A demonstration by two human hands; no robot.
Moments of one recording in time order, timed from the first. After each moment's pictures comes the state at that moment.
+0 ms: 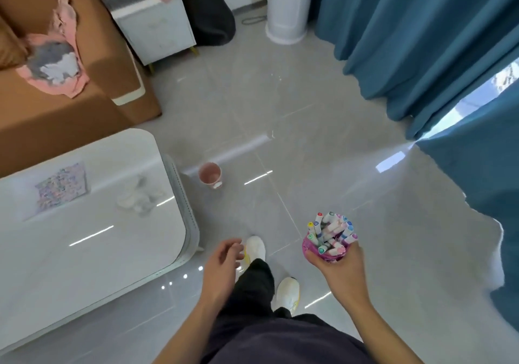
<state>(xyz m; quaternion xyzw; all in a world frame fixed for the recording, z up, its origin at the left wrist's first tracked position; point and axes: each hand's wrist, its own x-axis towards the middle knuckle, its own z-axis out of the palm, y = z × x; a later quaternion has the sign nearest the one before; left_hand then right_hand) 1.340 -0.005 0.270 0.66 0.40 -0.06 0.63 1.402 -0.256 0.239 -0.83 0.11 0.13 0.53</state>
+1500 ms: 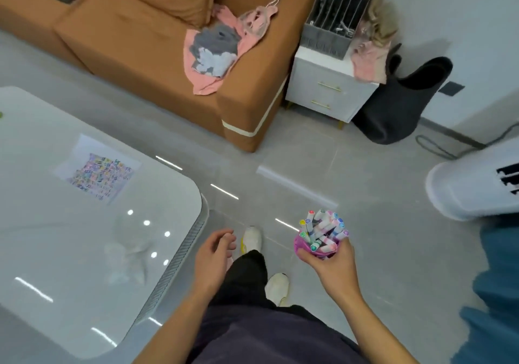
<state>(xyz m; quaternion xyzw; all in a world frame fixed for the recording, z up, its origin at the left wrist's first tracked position) 1.880 0.365 0.260 0.39 0.67 0.22 0.59 2.116 0.246 0.222 -0.79 -0.24 0.39 0.40</state>
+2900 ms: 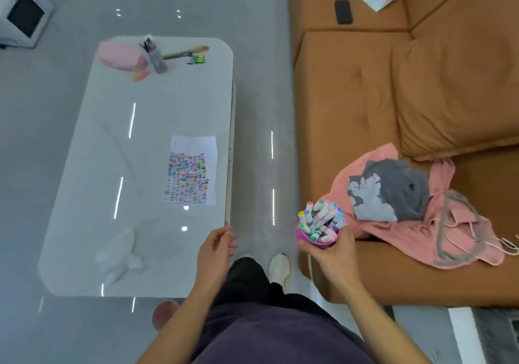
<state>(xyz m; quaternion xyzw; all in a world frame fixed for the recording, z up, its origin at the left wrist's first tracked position) 1.850 0.799 0.247 -0.04 0.79 0.47 0.39 2.038 0.967 0.264 -0.53 -0.64 0.53 0.13</state>
